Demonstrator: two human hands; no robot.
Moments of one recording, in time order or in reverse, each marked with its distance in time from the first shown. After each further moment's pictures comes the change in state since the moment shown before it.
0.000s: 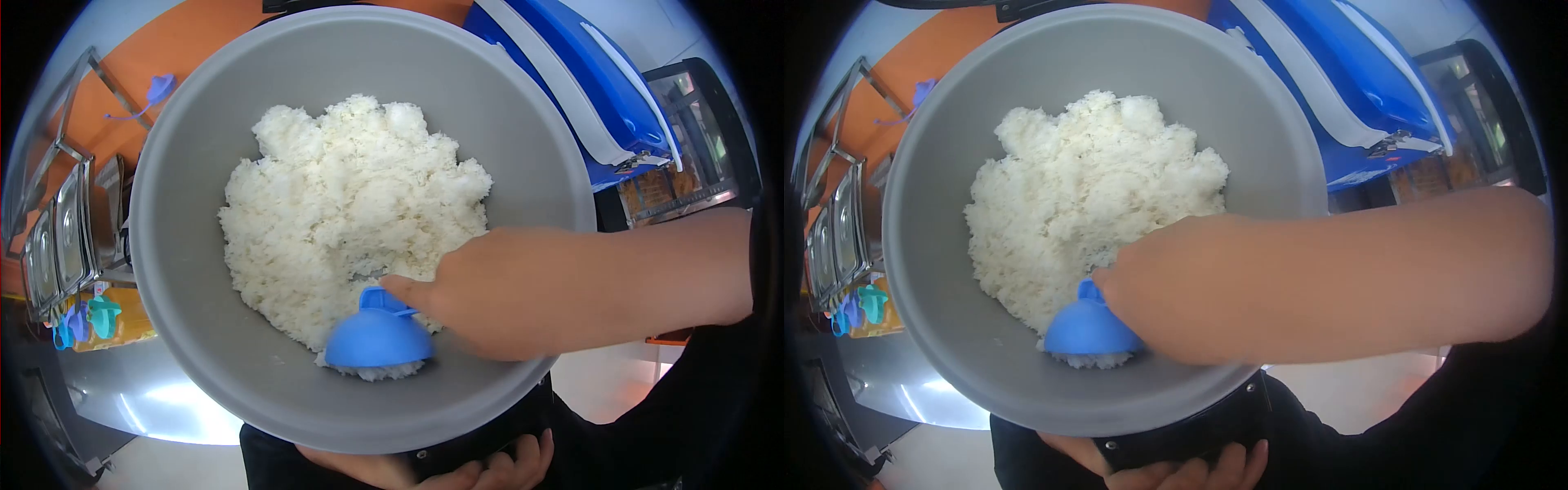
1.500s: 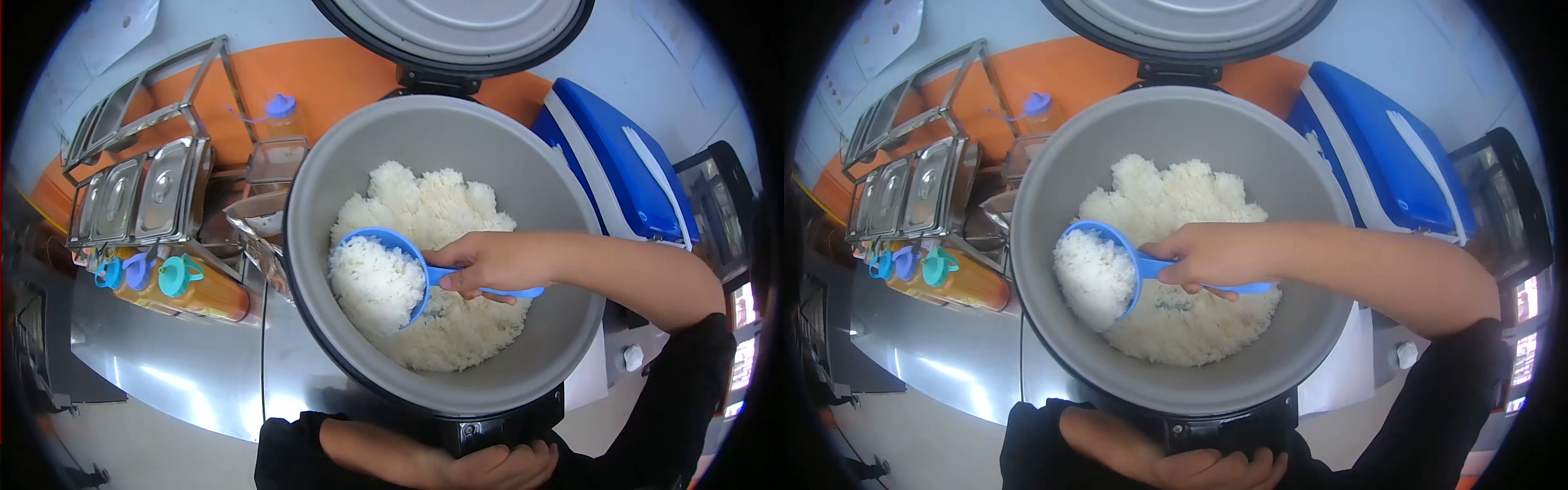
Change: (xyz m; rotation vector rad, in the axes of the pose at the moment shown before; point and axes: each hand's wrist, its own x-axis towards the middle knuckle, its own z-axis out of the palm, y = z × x) left_hand 0.009 0.001 0.002 -0.219 0.193 -0.026; right_hand 0.041 0.008 -0.035 0.730 0.061 -0.085
